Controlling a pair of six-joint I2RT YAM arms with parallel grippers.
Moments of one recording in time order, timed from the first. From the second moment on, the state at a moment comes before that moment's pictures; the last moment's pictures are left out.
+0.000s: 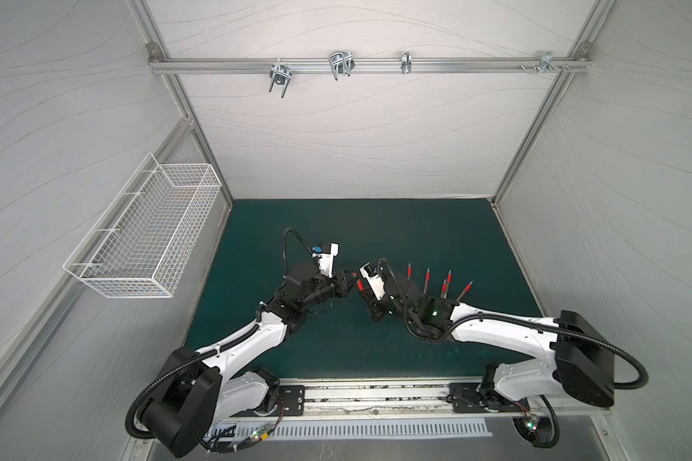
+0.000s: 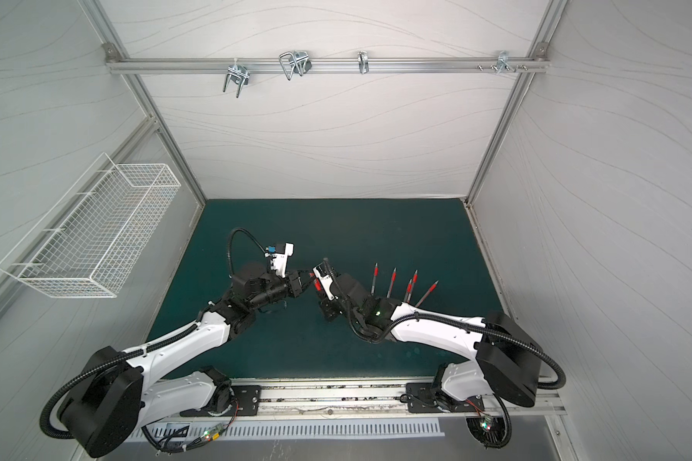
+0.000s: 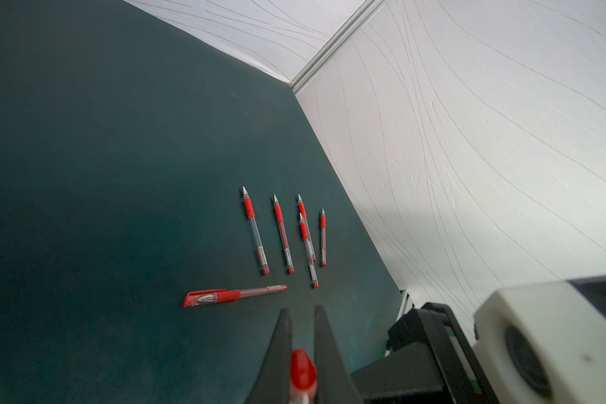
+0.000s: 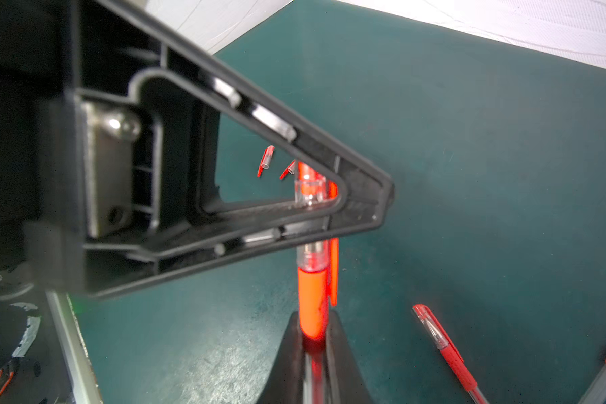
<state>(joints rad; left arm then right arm) -0.50 1.15 0.51 0.38 0.42 -0.71 1.07 1.36 0.78 0.04 0.11 0.24</state>
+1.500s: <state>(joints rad) -0.46 1.13 0.47 0.39 0.43 -0.75 1.04 1.40 0.83 -0.01 0.00 0.28</state>
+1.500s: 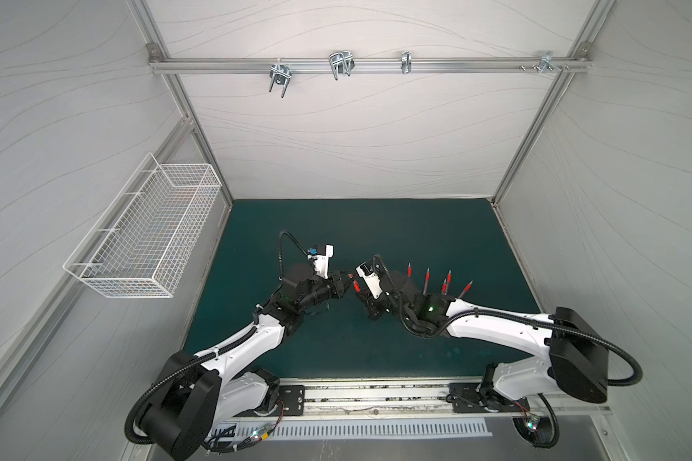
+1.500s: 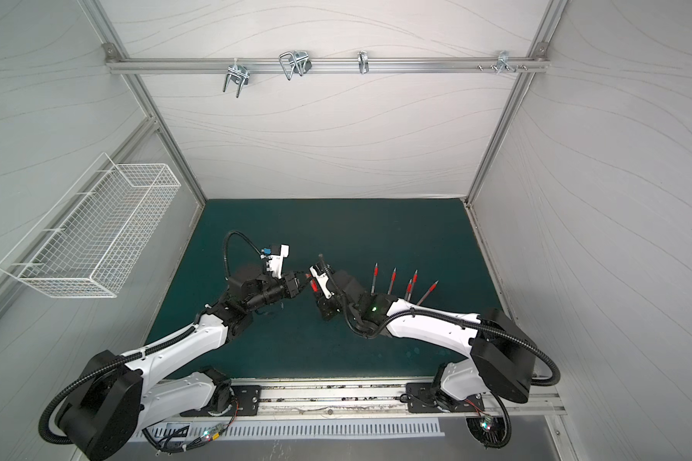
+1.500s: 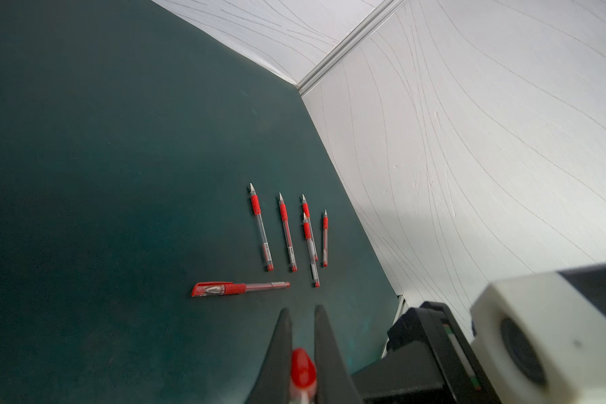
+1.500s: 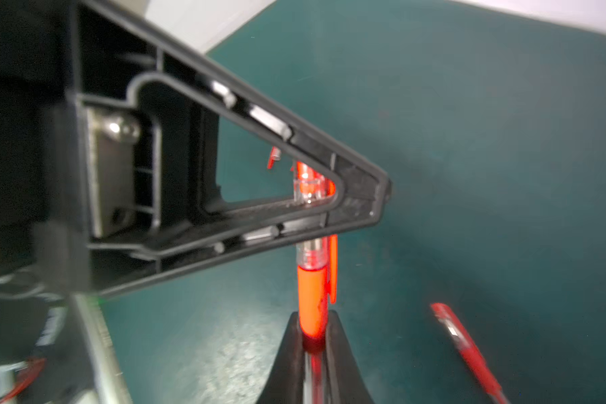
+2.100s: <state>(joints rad) -0.43 1.06 0.42 0.38 0.39 -0.78 1.07 1.47 0.91 -0.05 -0.03 0.27</state>
